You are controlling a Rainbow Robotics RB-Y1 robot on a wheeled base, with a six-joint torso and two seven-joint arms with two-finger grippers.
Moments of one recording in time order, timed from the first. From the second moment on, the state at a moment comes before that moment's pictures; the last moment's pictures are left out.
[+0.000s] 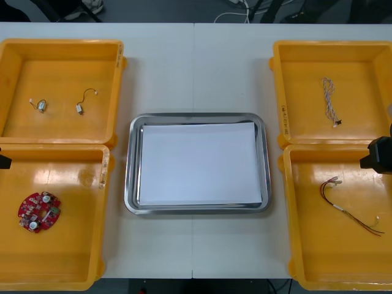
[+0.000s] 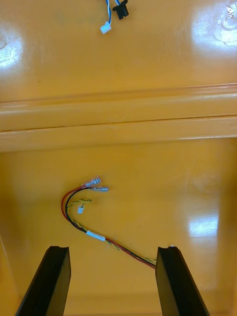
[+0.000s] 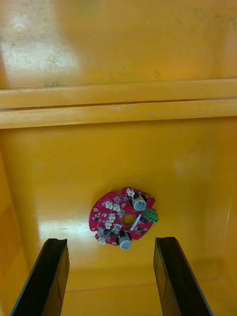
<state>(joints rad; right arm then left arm) -0.22 -0.68 -0.26 -2.06 -0.75 1.87 1.31 -0.15 0.75 0.44 -2.12 0.87 1.91 -1.49</state>
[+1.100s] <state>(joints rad) -0.22 -0.68 -0.26 -2.06 -0.75 1.87 1.31 -0.15 0.75 0.44 -2.12 0.87 1.91 -1.49</state>
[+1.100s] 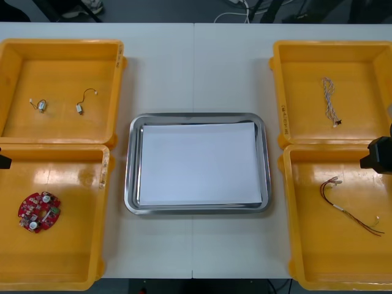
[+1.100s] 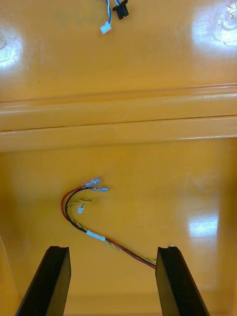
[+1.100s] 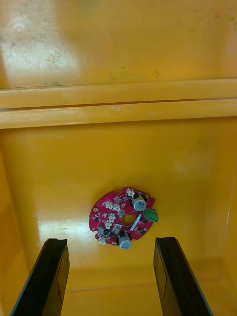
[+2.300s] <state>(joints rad) -0.22 -0.68 -0.26 -2.06 -0.75 1.87 1.31 -0.15 0.75 0.44 -2.12 0.87 1.91 -1.49</state>
